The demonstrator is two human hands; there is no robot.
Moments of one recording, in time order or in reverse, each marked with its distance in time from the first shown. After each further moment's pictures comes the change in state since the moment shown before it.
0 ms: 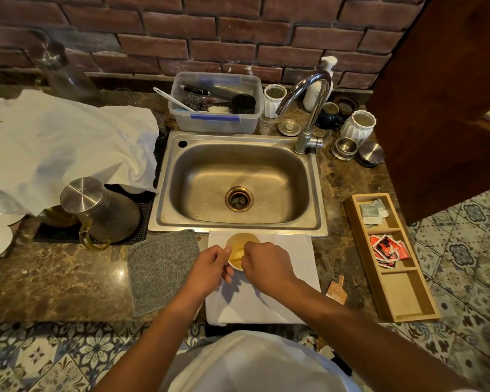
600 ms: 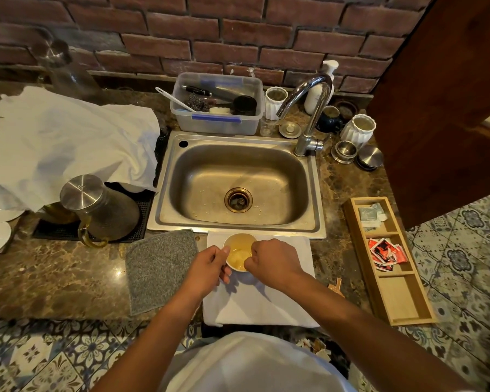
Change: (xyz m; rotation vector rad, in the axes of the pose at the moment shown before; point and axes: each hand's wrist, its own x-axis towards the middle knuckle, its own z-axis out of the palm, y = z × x) left_hand -0.001 -0.001 0.001 -0.006 0.017 -0.002; right_hand 0.007 0.016 -0.012 0.016 -0.110 0.085
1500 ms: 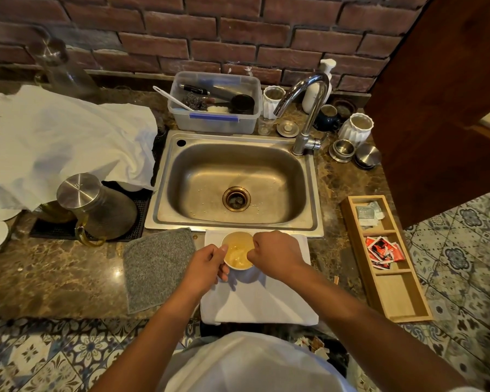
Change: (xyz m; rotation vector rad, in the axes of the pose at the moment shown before) left_hand -0.001 -0.001 0.002 -0.011 0.023 0.016; right_hand 0.008 0.006 -0.012 0.002 -0.012 0.015
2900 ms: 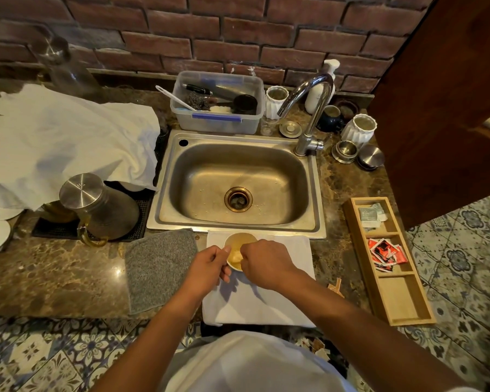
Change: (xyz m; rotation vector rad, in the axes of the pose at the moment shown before) left_hand -0.006 0.011 -0.001 -0.005 -0.016 -0.028; right_hand -0.011 -0.025 0.005 -0.115 -0.056 -0.115
